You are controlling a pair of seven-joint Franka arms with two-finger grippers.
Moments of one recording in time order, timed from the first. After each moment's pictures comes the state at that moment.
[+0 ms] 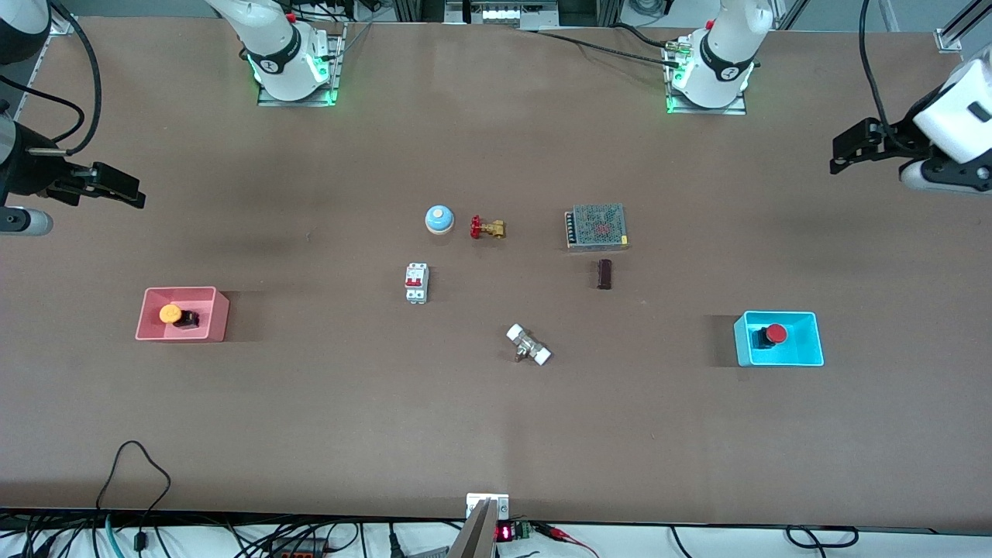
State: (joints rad) left arm 0.00 -0.03 -0.03 -1.65 0.00 1.46 0.08; right arm -0.03 0.10 0.02 -1.55 -0.01 1.53 0.02
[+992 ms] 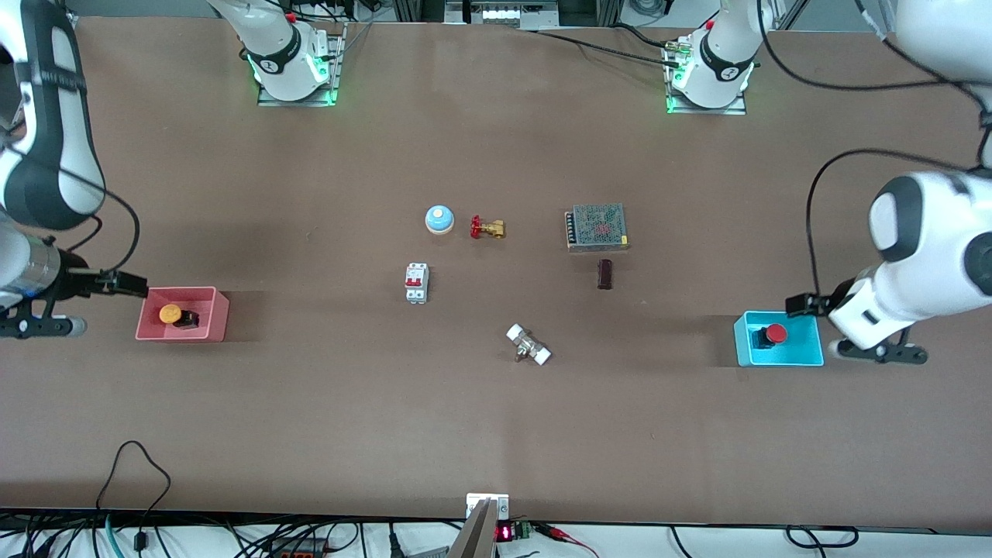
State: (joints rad) left arm 0.08 0.47 -0.03 -1.65 0.06 2.06 0.11; right arm -0.16 0.43 0.00 -1.60 -0.10 1.98 -0.14
